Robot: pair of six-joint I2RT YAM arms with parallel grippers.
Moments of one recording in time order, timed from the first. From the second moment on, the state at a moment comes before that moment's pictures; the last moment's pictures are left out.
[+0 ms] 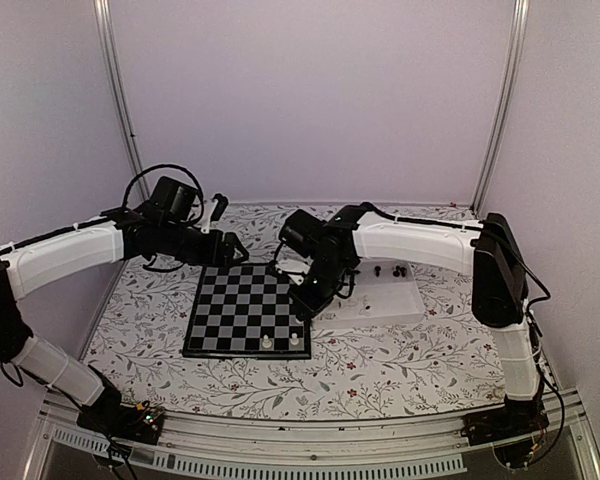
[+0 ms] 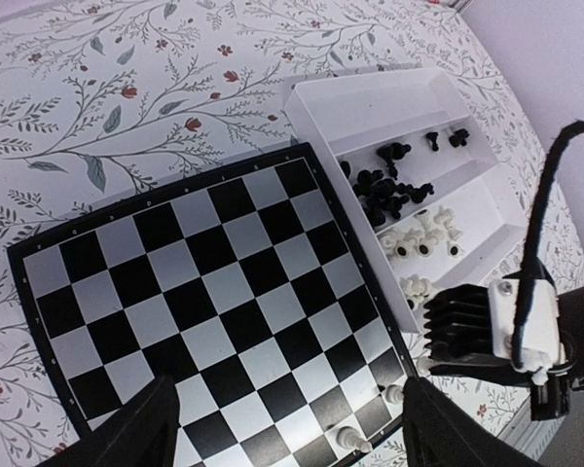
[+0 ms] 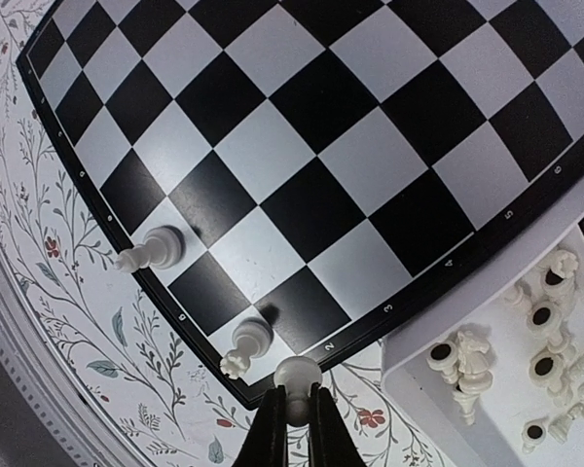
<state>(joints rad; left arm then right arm) -0.54 1.43 1.08 -0.43 0.19 -0.32 0.97 2.18 1.90 -0.99 -0.18 0.09</state>
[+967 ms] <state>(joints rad) -0.52 1.30 1.00 -0.45 0.17 -0.31 0.99 2.33 2.00 -1.03 -0.17 0.09</state>
